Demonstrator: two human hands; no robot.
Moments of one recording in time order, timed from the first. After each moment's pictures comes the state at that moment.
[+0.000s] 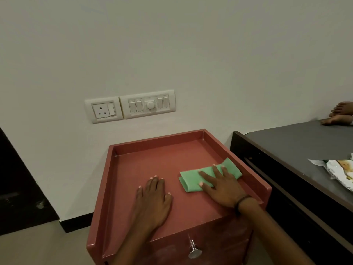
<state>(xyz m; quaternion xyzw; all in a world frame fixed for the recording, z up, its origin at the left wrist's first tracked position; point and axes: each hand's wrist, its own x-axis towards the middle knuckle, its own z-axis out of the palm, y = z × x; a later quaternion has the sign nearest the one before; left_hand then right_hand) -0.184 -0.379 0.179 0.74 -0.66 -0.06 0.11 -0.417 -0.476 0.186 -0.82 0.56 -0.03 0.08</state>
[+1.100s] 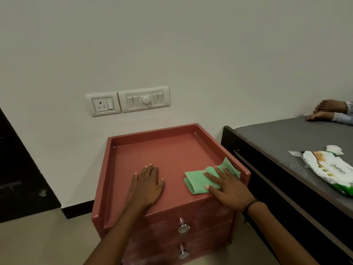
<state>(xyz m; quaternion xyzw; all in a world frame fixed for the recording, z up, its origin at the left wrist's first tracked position) -0.184 -0.372 0.185 0.74 -0.66 -0.06 0.12 -0.478 -0.416 0.182 -0.82 0.55 -0.06 0.11</state>
